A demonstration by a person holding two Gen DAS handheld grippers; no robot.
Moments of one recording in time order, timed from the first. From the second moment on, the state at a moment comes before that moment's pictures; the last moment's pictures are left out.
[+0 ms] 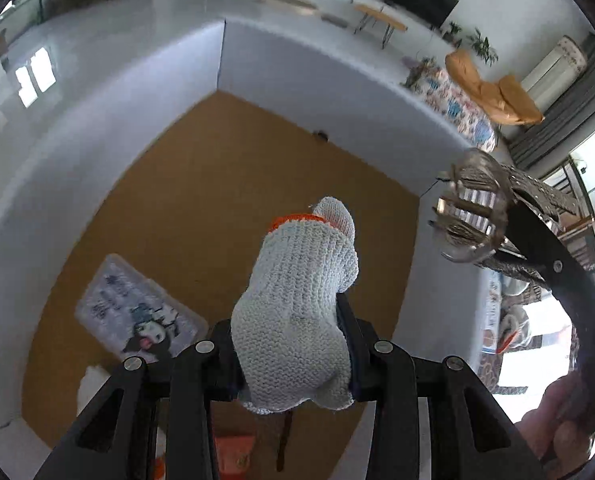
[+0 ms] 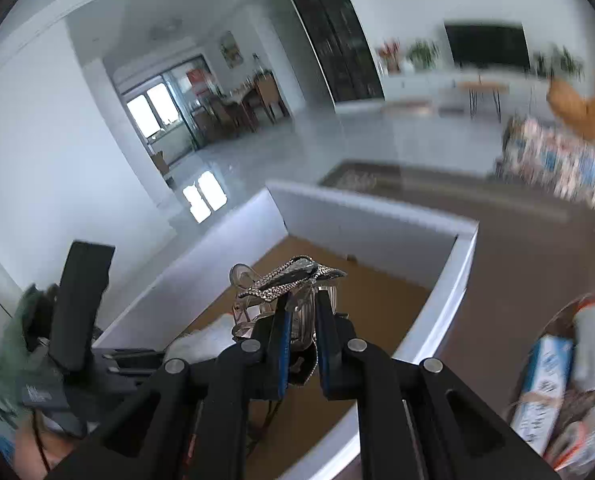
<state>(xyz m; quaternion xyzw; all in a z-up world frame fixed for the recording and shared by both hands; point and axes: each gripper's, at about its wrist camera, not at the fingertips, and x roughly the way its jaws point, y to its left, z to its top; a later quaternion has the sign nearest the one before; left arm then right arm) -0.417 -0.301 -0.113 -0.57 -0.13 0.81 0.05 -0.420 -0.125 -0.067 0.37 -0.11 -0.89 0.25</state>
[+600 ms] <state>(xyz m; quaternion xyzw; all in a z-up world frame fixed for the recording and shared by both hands) -0.393 -0.310 -0.087 -0.56 -0.14 0.82 0.02 -0.406 -0.086 -0.072 0.41 -0.20 -0.86 0.23</state>
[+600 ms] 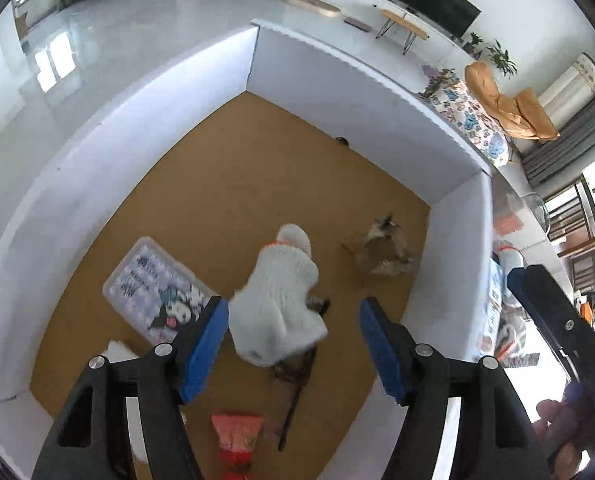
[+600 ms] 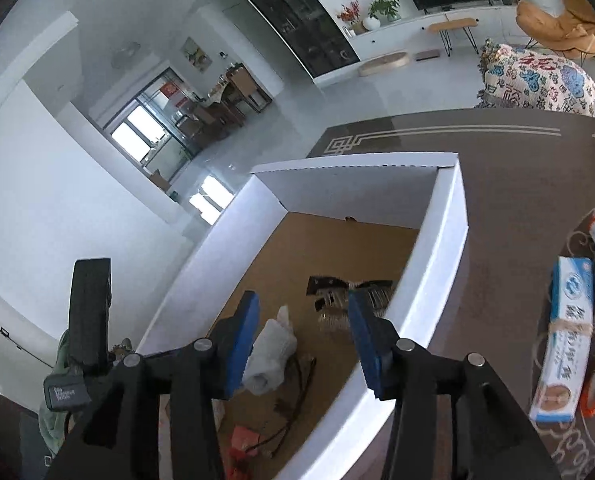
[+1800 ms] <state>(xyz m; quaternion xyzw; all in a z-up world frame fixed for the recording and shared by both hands) -0.165 0.031 -0.173 -0.54 0.04 0.83 0.14 -0.071 0.227 -0.176 0.37 -0.20 -0.90 -0.09</state>
